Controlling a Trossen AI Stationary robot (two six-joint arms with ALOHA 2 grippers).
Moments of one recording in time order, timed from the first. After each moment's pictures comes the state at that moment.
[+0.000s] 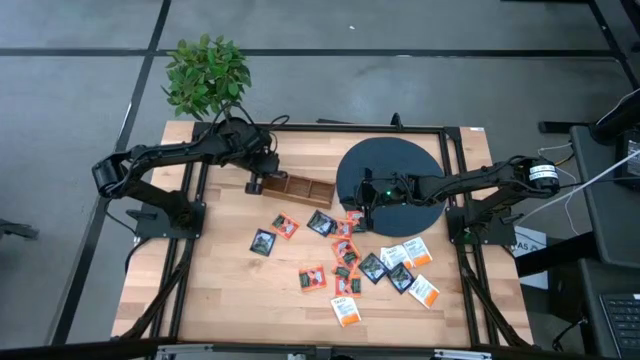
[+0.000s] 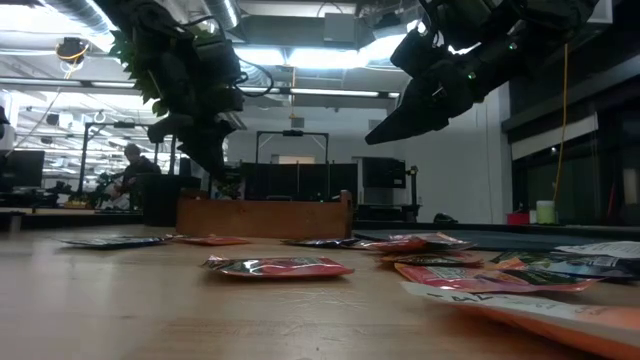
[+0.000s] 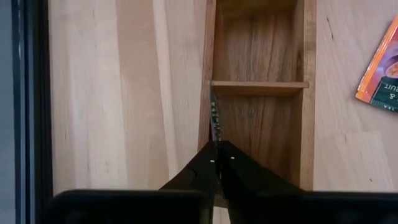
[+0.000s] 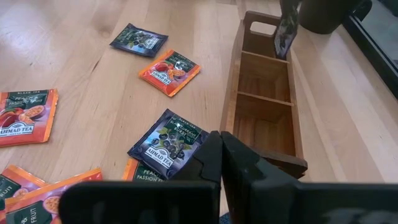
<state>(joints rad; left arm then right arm) 0.56 1.34 0.81 -0.50 0.10 0.69 -0.08 1.44 0.68 0.23 0.00 -0.14</state>
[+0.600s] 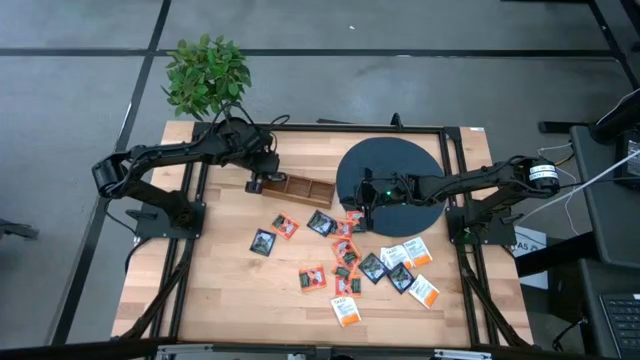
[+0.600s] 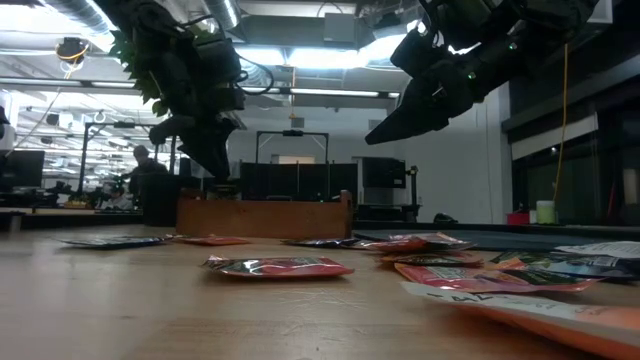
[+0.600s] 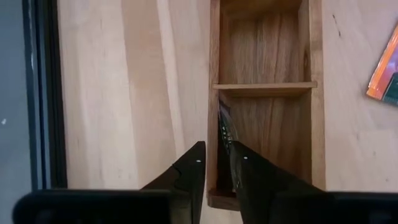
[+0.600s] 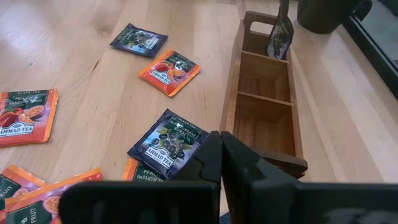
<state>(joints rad) 0.56 1.34 0.81 -0.49 0.08 0.74 -0.08 1.44 0.68 0.23 0.00 -0.14</state>
